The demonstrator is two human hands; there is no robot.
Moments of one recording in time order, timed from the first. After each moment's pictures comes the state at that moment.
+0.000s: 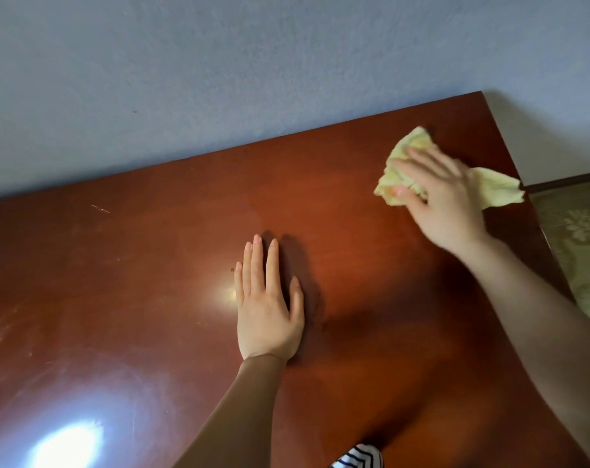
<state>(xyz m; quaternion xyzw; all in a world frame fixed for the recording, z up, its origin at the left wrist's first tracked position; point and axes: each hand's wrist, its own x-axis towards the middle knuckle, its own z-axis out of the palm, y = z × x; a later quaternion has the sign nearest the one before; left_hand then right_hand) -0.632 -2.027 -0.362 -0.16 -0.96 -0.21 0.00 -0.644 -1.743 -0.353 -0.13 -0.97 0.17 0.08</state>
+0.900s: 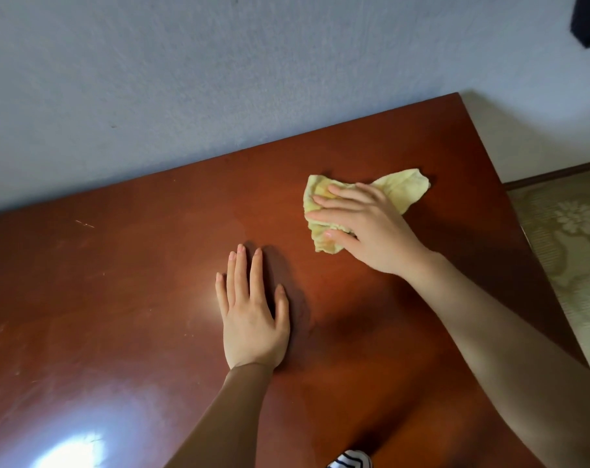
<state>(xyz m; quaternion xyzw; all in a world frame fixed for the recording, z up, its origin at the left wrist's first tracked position) -0.632 -2.025 -0.360 -0.17 -0.97 -0.19 0.01 -0.649 -1.796 -0.348 0.07 -0.97 0.24 0.02</state>
